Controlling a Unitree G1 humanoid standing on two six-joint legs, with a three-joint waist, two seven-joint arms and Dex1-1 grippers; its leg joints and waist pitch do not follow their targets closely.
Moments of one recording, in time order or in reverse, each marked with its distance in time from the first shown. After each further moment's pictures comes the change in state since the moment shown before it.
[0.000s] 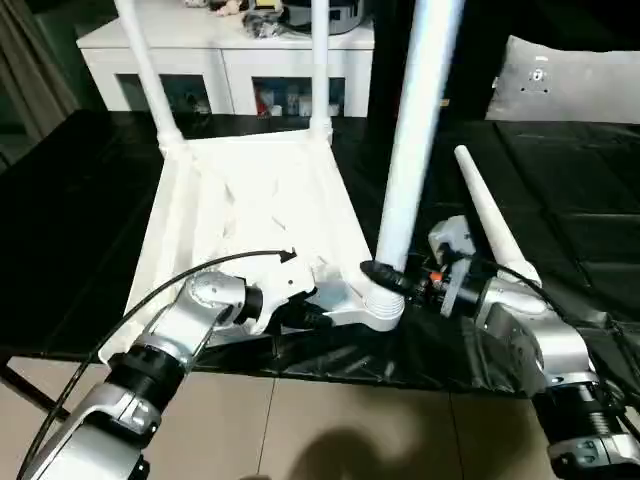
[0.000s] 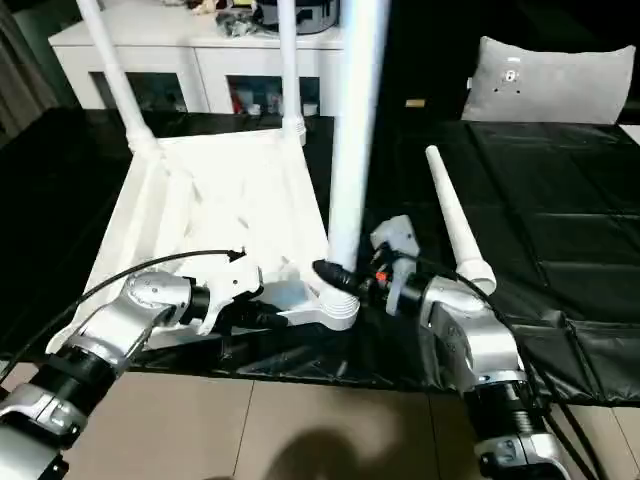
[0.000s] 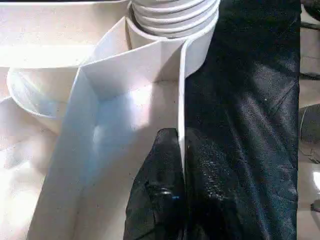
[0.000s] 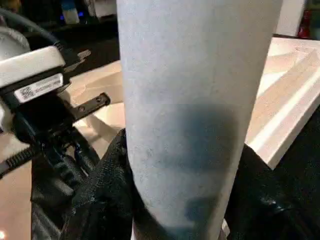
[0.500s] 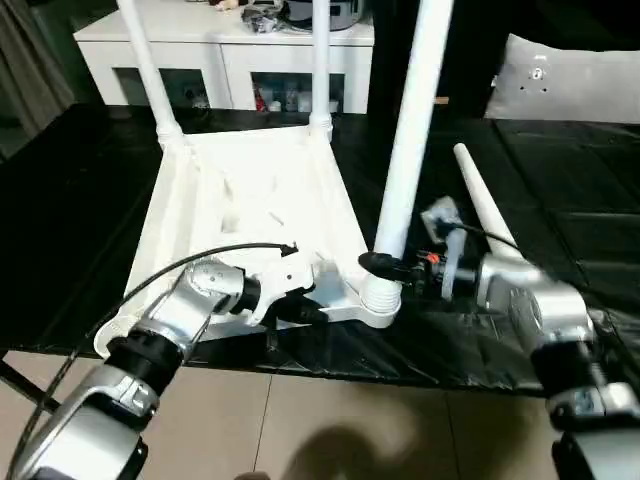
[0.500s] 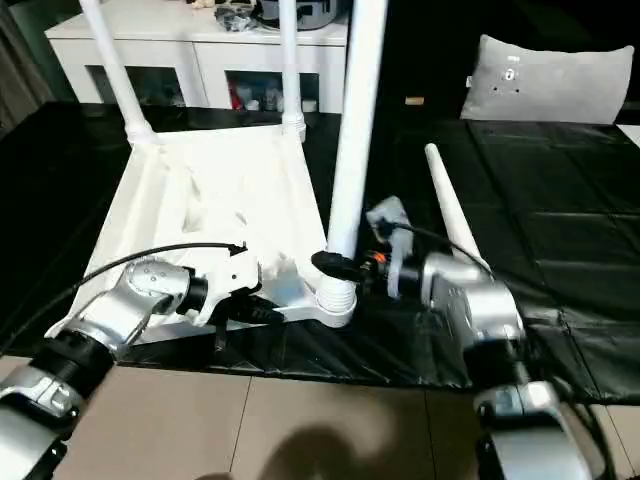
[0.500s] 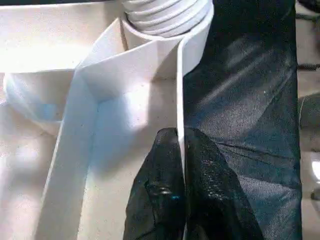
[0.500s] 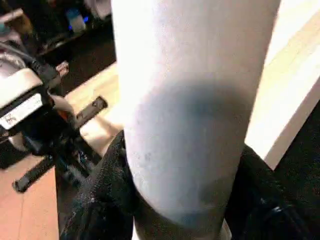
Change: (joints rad) left arm -0.054 0.016 -0.024 0.068 -0.004 -0.056 -0.034; right arm -0.114 0.010 -0.066 0.164 0.091 0.174 0.055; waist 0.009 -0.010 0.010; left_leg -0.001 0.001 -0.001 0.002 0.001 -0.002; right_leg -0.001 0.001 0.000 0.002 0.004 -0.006
